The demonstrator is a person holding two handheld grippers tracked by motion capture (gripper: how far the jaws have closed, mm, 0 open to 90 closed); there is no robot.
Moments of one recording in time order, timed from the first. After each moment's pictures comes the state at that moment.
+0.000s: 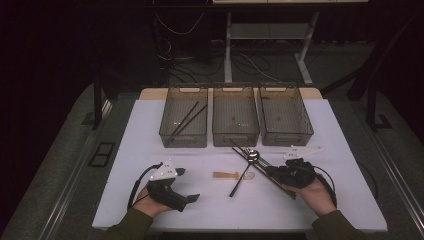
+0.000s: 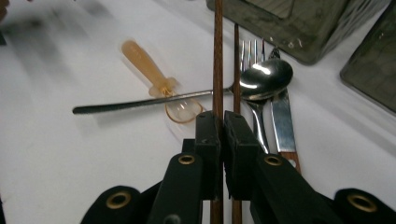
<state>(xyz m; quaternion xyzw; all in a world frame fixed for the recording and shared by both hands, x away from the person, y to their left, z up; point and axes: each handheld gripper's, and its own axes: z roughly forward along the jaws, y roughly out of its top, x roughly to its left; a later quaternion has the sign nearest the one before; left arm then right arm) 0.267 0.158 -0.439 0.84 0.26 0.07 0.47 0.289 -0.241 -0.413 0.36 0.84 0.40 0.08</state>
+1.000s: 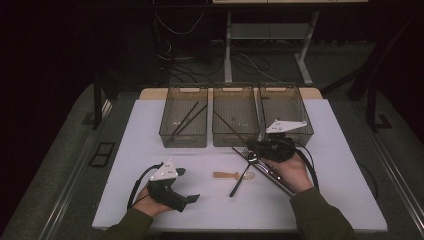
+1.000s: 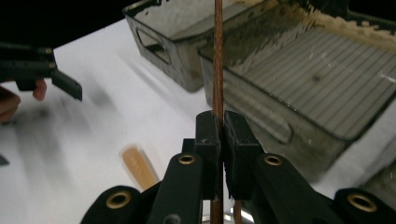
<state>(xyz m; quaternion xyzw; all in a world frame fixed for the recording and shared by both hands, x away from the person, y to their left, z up) 0.268 0.158 -0.440 0.84 0.26 0.07 0.47 0.339 -0.193 -0.376 0.35 0.80 0.47 0.10</state>
